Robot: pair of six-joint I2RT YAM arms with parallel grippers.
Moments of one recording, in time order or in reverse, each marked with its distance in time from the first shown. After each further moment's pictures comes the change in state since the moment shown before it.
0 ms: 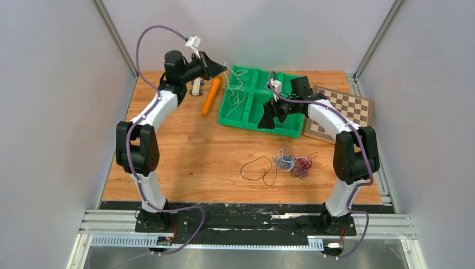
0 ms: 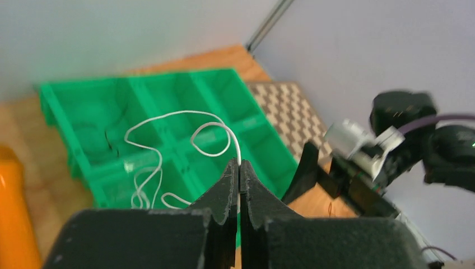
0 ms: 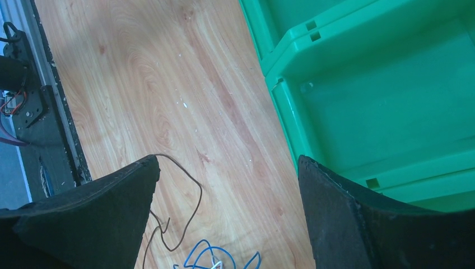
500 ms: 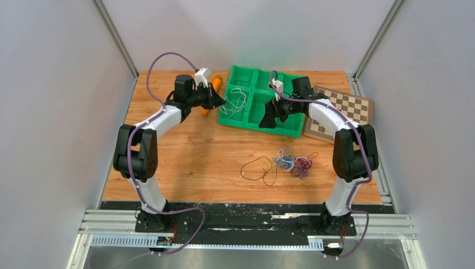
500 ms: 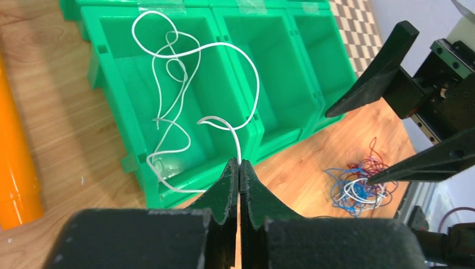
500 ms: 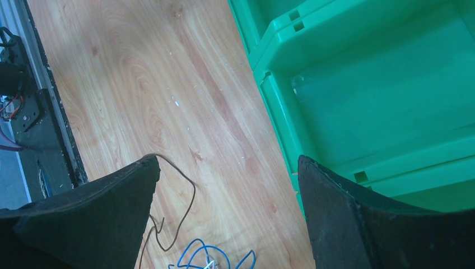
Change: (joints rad) left arm -0.039 -0.095 -0.387 -0.176 -0.069 0.180; right arm -0.017 0.018 0.002 0.000 0.000 0.005
